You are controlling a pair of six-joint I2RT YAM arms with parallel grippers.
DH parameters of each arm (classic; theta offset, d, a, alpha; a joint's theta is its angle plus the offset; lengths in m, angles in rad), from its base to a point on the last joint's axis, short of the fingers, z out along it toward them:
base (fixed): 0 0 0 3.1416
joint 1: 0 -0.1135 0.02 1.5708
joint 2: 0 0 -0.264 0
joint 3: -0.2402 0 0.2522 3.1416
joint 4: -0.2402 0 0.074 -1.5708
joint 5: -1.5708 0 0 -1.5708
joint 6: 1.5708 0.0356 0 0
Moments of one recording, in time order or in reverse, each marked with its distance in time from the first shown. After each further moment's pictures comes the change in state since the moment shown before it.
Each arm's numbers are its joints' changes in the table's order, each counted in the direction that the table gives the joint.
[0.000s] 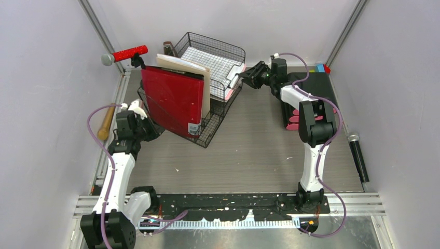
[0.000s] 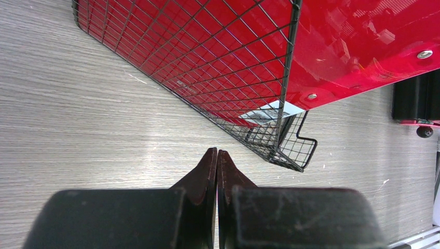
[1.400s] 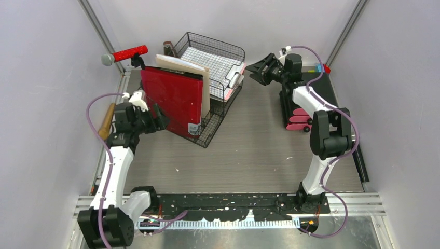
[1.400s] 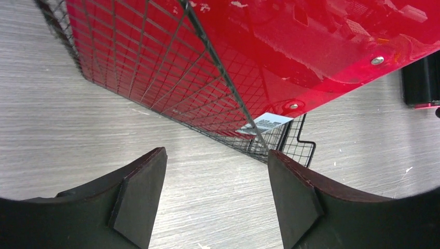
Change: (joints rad) left arm 0.014 0.034 -0.111 -0.026 -0.021 0.144; right arm 0.044 -0.229 0.111 -0.009 0.078 -0.018
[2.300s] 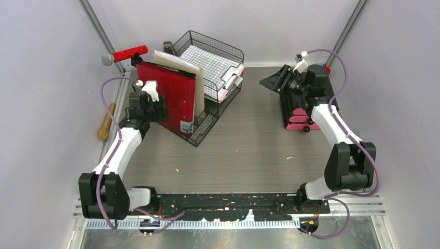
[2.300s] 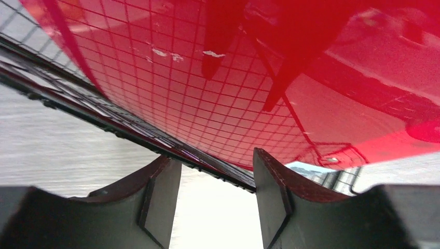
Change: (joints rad) left arm 0.128 0.271 -0.065 0.191 0.260 0.132; right arm 0.111 -0.381 0.285 -0.085 0.129 -0.333
